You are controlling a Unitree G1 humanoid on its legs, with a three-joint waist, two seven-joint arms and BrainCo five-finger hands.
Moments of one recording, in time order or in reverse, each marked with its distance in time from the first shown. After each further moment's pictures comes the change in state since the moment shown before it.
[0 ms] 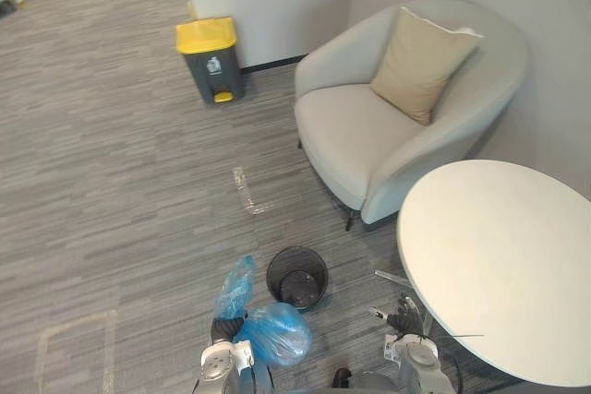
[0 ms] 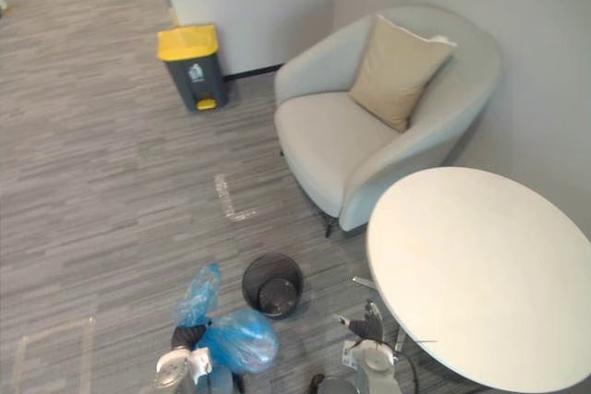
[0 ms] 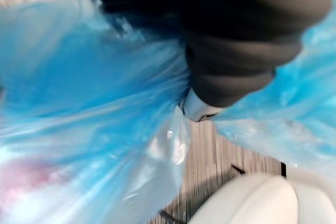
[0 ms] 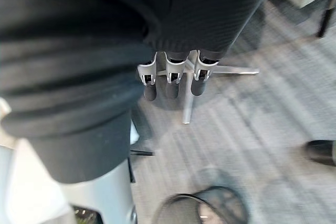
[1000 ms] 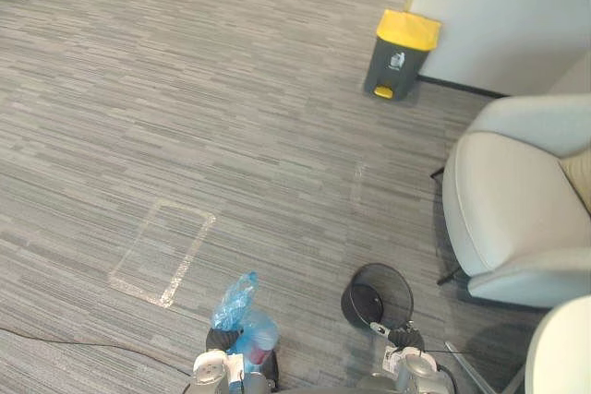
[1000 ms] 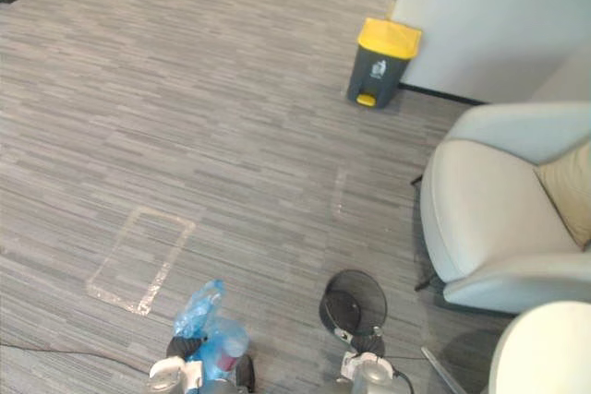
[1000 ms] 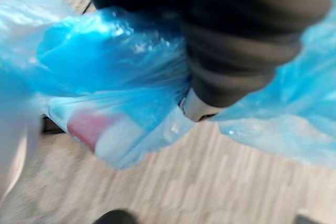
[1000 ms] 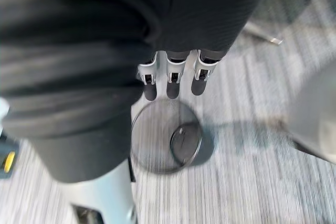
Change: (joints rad) left arm -0.021 0.119 -0.070 0.030 0.038 0.014 -0.007; right arm -0.027 0.065 -0.056 0.076 -0.001 0.019 -0.016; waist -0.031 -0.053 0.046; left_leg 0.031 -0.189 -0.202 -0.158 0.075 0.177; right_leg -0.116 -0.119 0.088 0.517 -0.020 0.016
